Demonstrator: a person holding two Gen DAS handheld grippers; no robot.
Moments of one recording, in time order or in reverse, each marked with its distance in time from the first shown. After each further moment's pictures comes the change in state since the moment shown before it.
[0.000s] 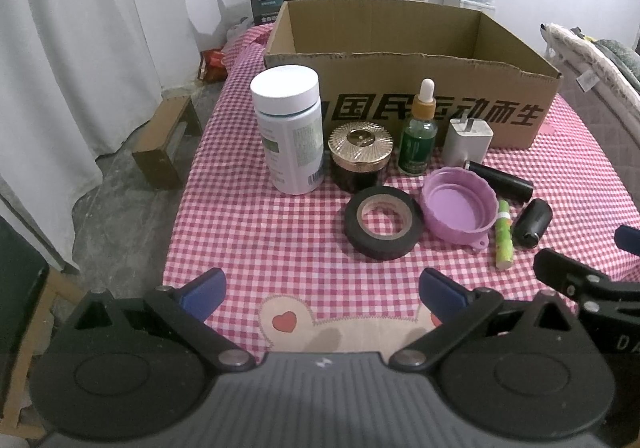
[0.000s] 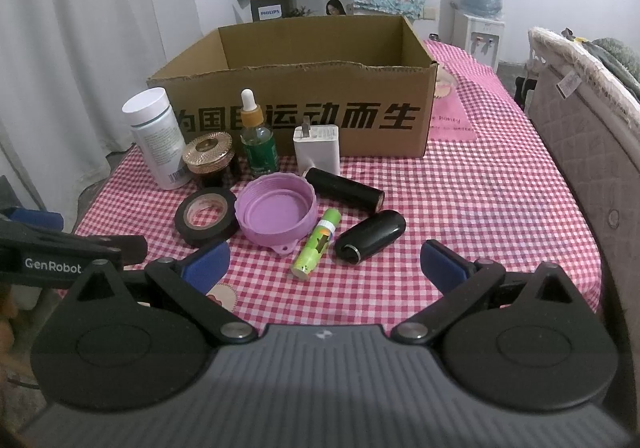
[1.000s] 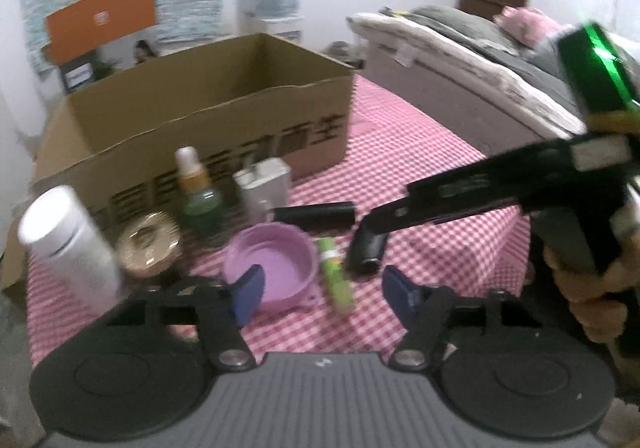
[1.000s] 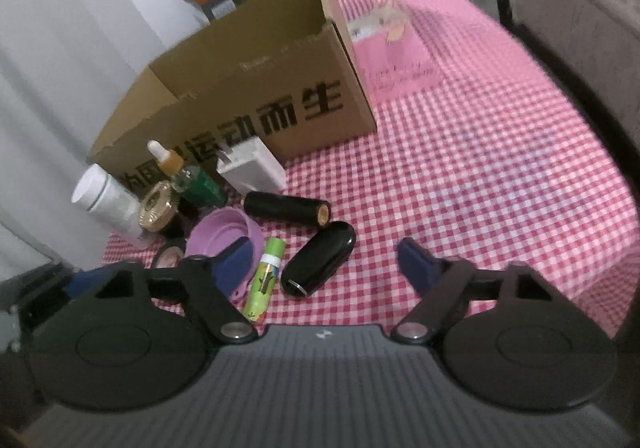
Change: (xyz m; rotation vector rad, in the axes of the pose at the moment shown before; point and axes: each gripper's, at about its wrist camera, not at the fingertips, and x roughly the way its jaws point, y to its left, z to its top) left arm 0.015 -0.083 0.022 0.406 -0.122 -0.428; right arm 0.067 -0.100 0.029 0.352 0.169 0.144
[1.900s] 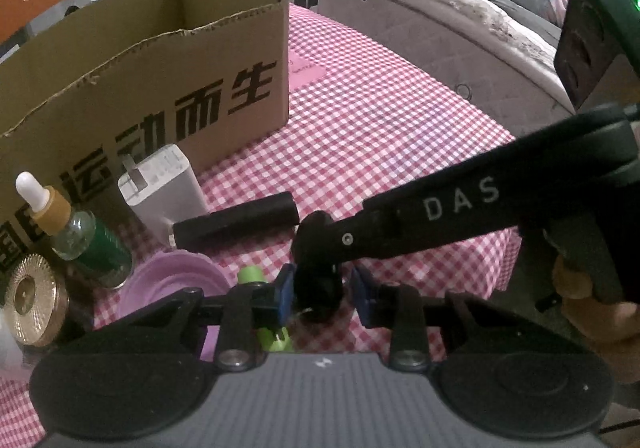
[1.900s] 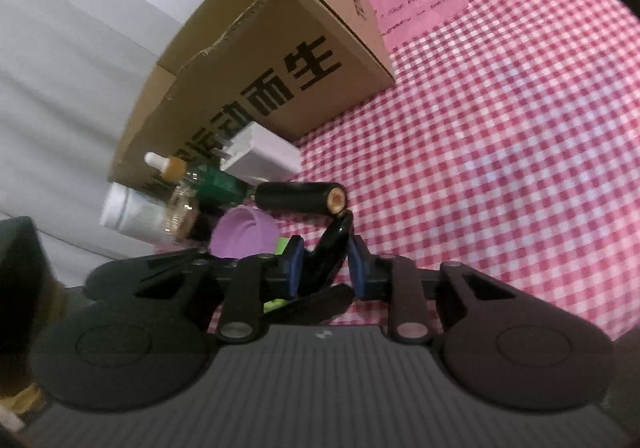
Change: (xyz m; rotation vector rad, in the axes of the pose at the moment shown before) left arm 0.098 -0.023 0.031 0.068 0.204 -0.098; right arm 0.033 -0.044 0.013 0.168 0.119 0.262
